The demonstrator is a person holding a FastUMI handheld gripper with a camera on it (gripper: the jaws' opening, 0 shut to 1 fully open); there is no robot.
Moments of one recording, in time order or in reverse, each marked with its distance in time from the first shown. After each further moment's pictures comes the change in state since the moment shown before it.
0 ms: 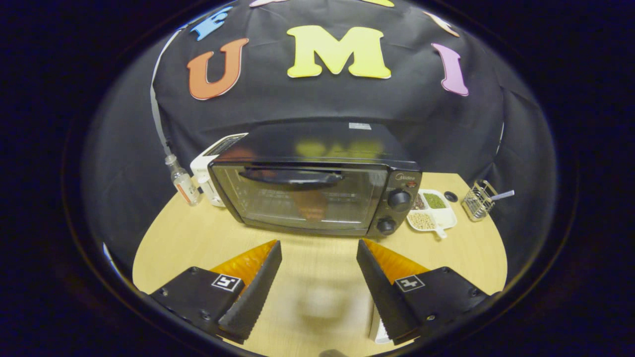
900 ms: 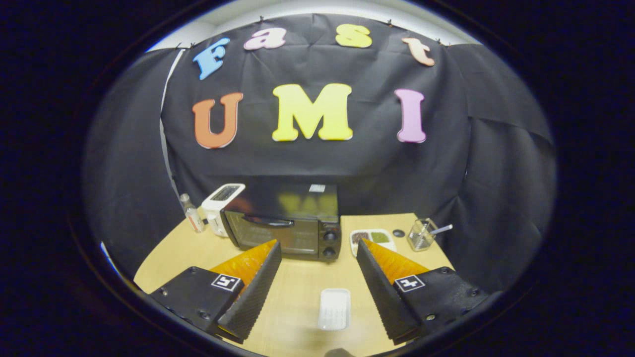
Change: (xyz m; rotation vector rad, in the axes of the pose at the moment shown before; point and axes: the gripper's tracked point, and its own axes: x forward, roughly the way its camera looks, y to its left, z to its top) arm -0.202 -0.091 0.079 -0.015 -0.329 -0.046
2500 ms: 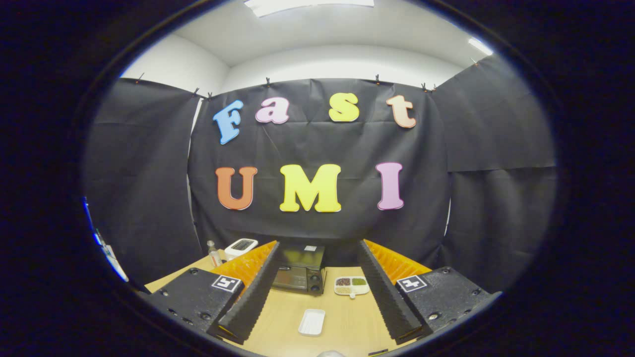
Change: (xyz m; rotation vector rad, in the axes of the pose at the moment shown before) arm 0.043 0.097 -0.008 -0.021 -0.308 0.066
